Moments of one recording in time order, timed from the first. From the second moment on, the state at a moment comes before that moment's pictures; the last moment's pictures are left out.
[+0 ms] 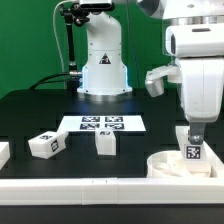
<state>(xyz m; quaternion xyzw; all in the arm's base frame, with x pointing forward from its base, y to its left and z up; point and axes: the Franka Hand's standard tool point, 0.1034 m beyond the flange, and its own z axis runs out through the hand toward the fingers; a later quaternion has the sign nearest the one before) 0.642 0.096 0.083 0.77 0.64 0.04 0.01</state>
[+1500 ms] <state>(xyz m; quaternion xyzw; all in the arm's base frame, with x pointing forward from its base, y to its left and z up) 0.641 0.099 0.081 0.94 0.33 0.03 -0.01</state>
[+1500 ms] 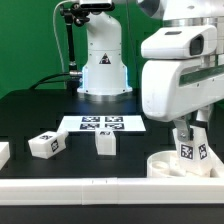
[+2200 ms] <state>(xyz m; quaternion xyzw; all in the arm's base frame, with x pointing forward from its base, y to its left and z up) 0.641 0.102 0.080 1.00 0.01 0.03 -0.03</state>
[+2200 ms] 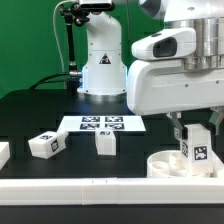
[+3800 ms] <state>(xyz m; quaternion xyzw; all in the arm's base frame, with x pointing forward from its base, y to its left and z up) 0.640 0.108 0.080 0.86 -0.51 -0.01 -0.08</state>
